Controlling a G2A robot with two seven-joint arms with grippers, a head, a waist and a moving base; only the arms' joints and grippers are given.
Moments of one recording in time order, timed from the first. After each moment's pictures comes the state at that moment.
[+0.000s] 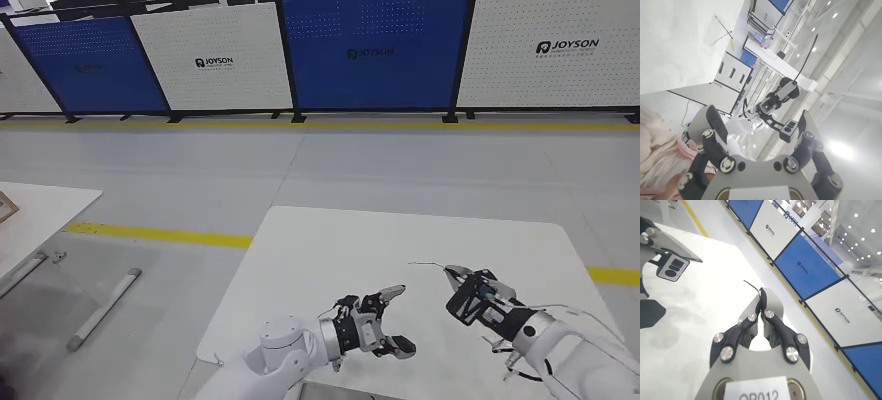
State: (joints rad) left arm 1.41 -1.14 -0.99 -1.81 -1.07 0.34 -0.35; right arm -1.33 -0.77 1.10 -2.06 -1.43 -0.34 0.26
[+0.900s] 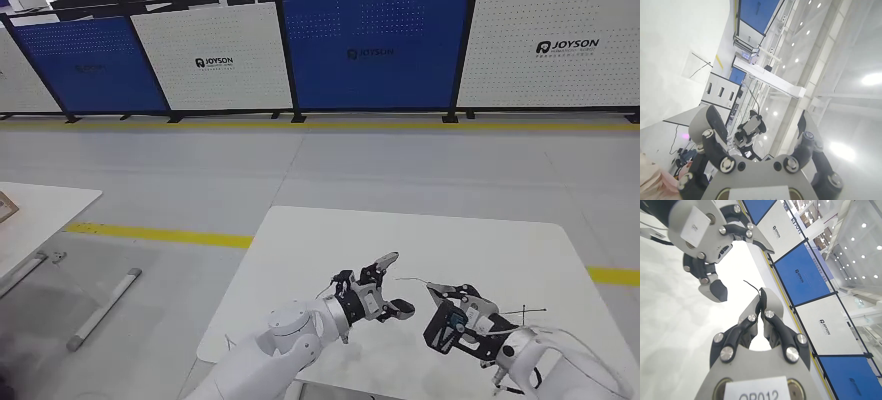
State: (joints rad) left arm 1.29 -1.15 -0.93 -1.72 -1.06 0.16 -0.21; right arm -1.37 -0.76 1.06 -2.12 -1.57 -0.34 0.22
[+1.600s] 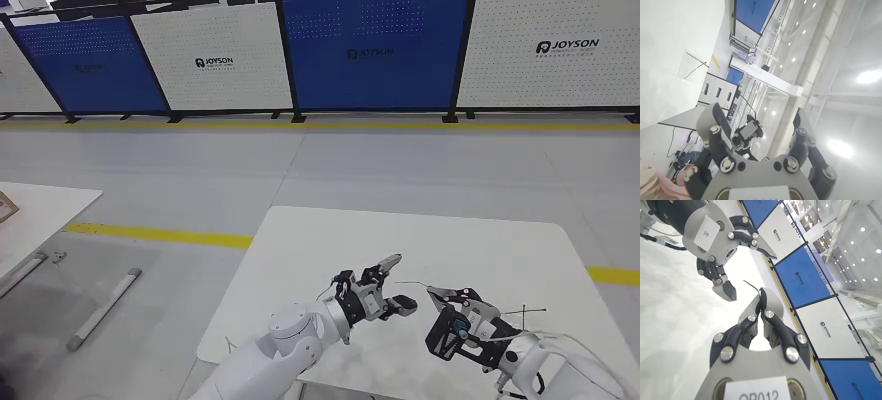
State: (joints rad) left arm 1.31 -1.16 -0.93 -1.73 -1.04 0.14 -0.21; right arm -1.38 -0.75 1.07 -2.13 -1.57 -0.34 0.21
